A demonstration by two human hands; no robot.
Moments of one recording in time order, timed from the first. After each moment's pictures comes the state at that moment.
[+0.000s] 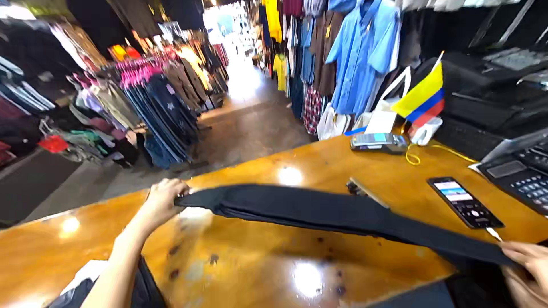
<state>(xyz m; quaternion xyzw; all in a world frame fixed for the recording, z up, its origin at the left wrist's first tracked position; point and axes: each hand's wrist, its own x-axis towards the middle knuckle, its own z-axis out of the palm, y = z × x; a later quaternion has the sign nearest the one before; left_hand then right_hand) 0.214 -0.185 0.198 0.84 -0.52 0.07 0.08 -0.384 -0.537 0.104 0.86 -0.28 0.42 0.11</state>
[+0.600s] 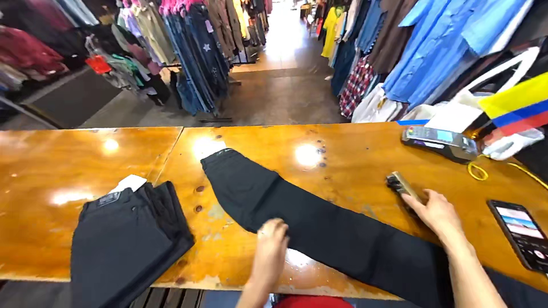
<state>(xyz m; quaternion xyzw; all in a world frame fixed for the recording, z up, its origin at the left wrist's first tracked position) -0.051 -0.214 0.009 0.89 -0.35 -0.07 0.28 -0.207 -0.631 0.045 0.86 -0.45 0.10 -0.22</state>
